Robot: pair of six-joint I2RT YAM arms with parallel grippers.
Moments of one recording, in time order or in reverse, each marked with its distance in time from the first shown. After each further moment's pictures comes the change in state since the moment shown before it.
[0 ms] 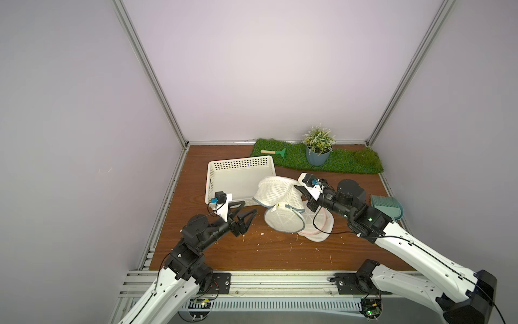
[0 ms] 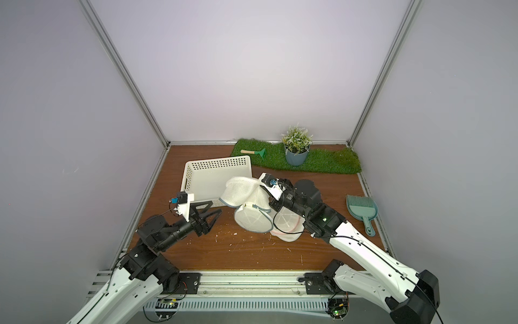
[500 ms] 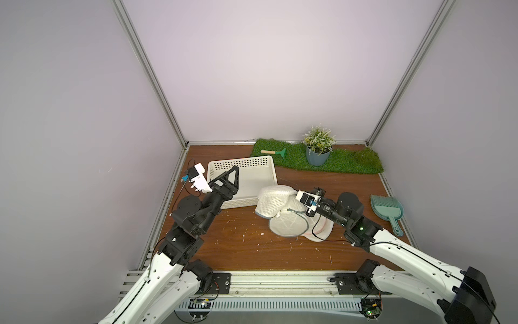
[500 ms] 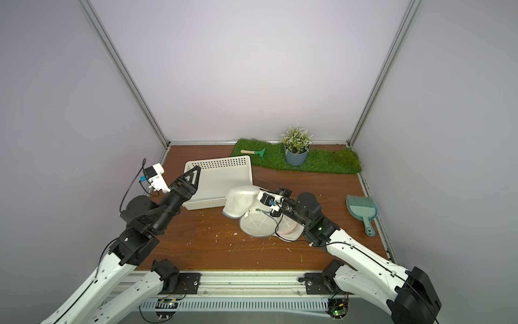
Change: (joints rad) left arm 0.000 0.171 0.387 -0.017 -0.533 -0.346; right arm -0.011 -0.036 -0.236 0.336 -0.051 -0.251
